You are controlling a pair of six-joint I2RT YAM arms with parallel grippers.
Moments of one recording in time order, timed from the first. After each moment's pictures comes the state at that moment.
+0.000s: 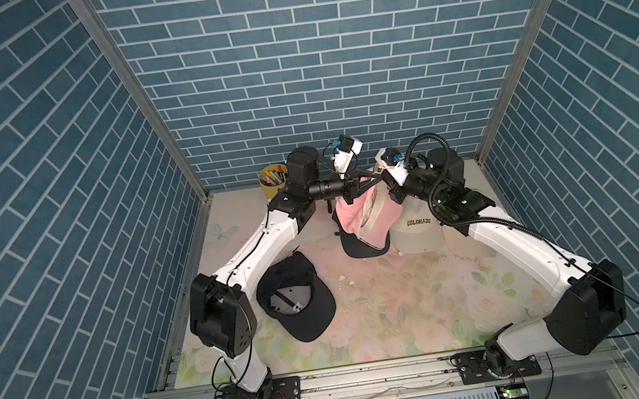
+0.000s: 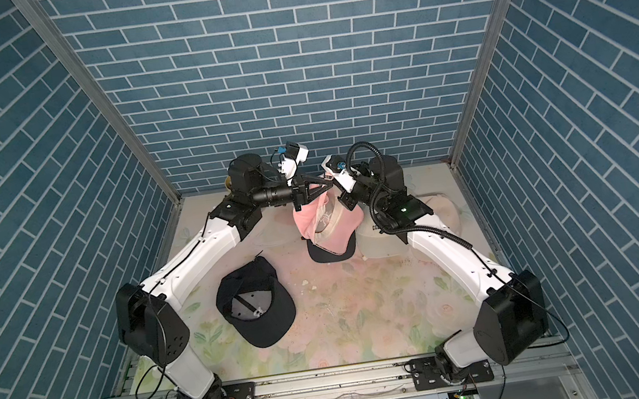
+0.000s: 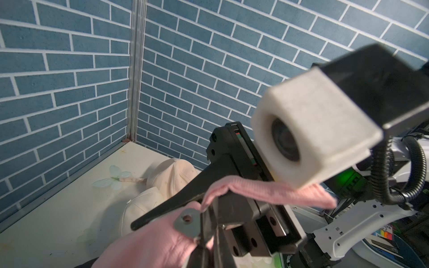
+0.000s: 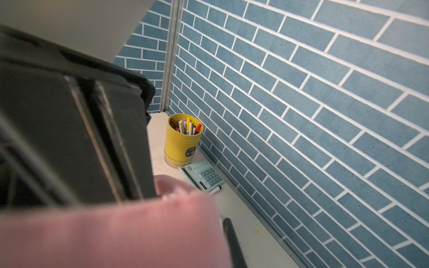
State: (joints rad) left arm -0.53 1.74 1.60 0.01 0.88 -0.22; right arm 0.50 1.43 1.28 0.00 -0.31 -0.40
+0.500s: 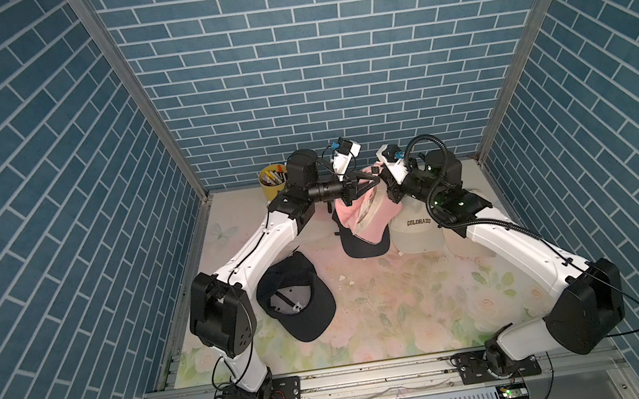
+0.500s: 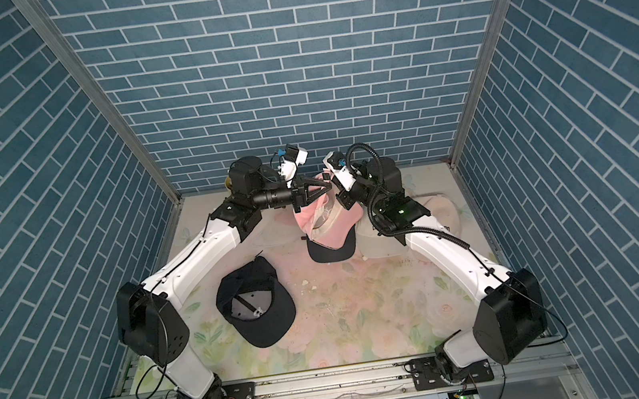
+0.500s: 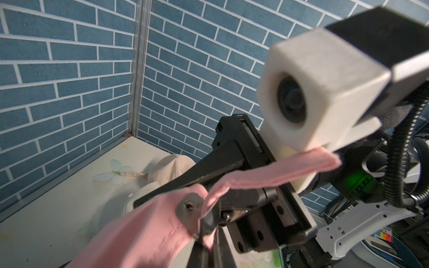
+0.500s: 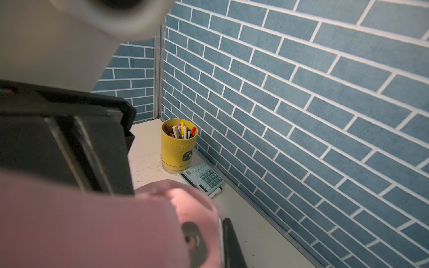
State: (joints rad) left arm -0.52 1.74 1.57 0.01 0.89 -0.22; right arm 0.51 1.43 1.27 0.03 -0.26 -0.29
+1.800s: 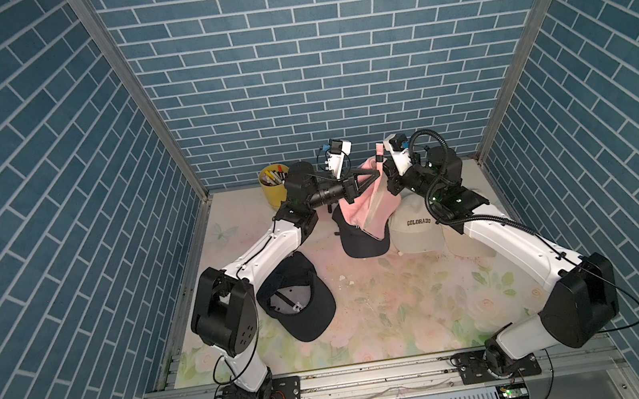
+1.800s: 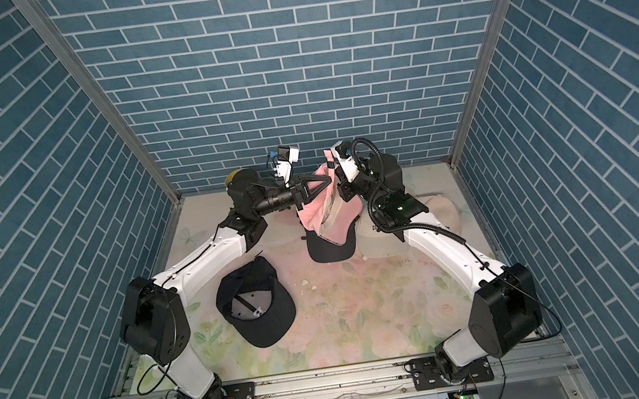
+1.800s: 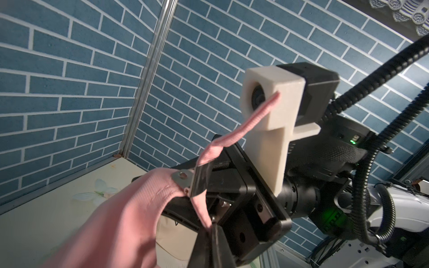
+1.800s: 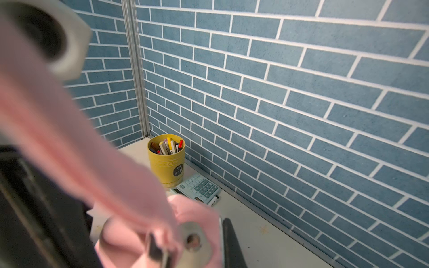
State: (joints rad) left arm -0.53 1.76 1.41 0.50 0.83 -0.59; right arm 0.49 1.48 1.28 0.12 -0.20 -0.15
